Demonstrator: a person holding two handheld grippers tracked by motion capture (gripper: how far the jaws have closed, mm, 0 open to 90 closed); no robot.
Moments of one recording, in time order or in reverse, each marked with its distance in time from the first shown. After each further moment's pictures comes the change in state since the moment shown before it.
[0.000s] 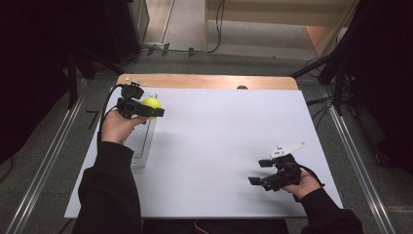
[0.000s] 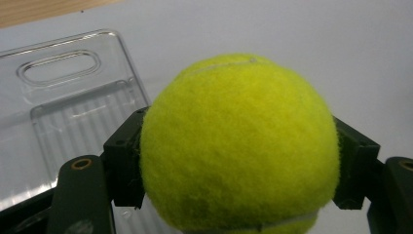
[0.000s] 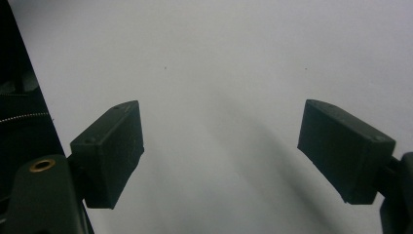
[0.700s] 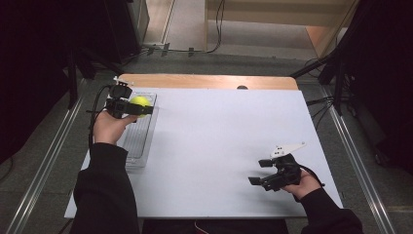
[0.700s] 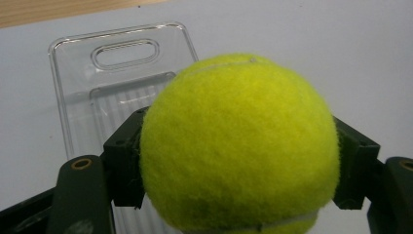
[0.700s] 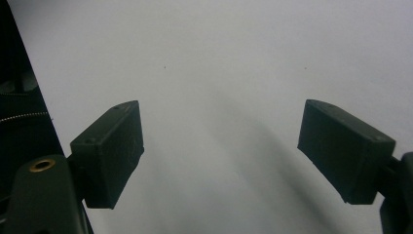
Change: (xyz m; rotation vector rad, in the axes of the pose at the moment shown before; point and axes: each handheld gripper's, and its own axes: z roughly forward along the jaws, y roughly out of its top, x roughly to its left) left arm 0.021 -0.008 -0.010 -0.032 0.093 -0.075; right arm 0.000 0.000 0.000 0.001 -0.001 0.002
